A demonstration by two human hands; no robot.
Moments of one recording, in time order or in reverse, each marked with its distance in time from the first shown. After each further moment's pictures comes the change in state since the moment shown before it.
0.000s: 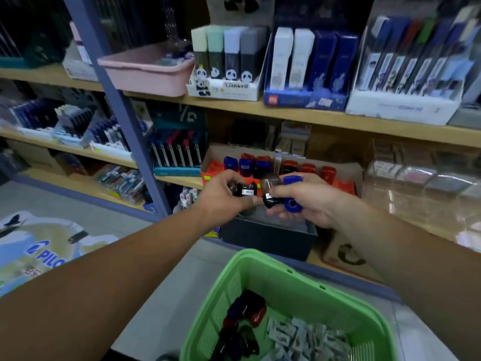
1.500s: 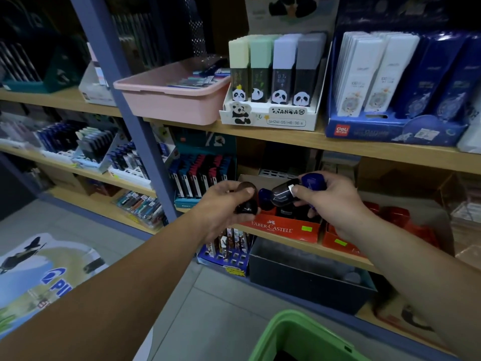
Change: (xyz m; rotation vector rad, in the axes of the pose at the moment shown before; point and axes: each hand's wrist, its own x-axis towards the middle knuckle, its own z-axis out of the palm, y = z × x) left_hand 0.111 -0.040 -0.071 -0.656 -0.075 -0.305; right_hand 0.137 -0.020 0.027 -0.092 0.222 -0.386
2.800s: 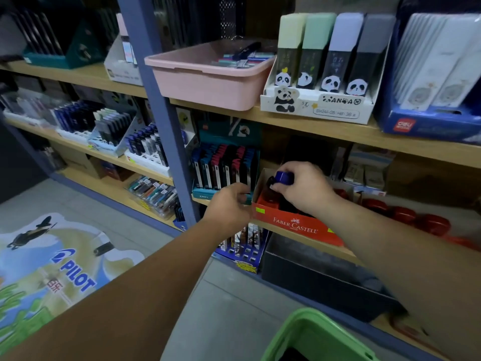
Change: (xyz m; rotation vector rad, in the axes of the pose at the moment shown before) left_hand 0.021 -0.032 -0.042 0.814 0.262 0.251; right_hand 0.042 -0.006 0.087 -0.645 -0.103 -0.261
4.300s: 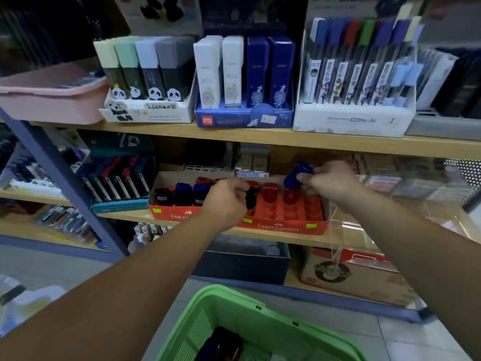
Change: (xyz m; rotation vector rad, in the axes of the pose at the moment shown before) left_hand -0.037 0.146 0.153 -0.016 -0.174 0.238; right_hand -0.116 0.161 -0.200 0.308 0.224 0.517
